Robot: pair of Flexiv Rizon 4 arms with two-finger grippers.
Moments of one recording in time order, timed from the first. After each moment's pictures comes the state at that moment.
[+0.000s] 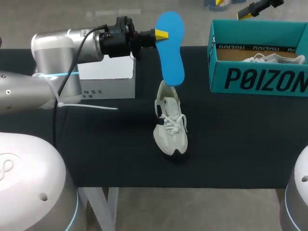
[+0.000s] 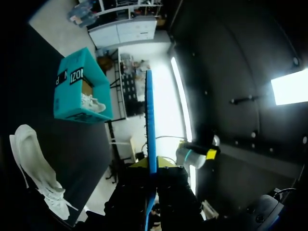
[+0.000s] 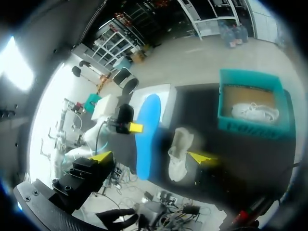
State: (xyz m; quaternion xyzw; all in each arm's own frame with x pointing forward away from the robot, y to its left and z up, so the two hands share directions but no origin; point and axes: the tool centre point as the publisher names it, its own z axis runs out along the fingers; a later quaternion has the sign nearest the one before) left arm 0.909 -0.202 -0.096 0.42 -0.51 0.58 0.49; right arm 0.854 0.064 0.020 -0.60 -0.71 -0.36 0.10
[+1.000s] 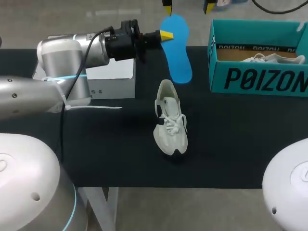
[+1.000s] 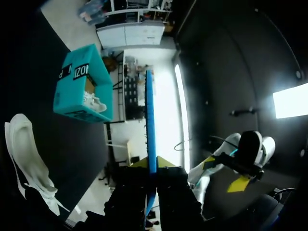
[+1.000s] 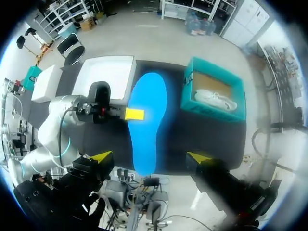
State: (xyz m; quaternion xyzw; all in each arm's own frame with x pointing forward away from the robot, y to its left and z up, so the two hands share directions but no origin) left arm 0.914 -0.218 -0.103 0.45 -0.47 0.57 0.50; right arm 0.852 0.159 0.010 -0.66 -0.75 -0.05 -0.04
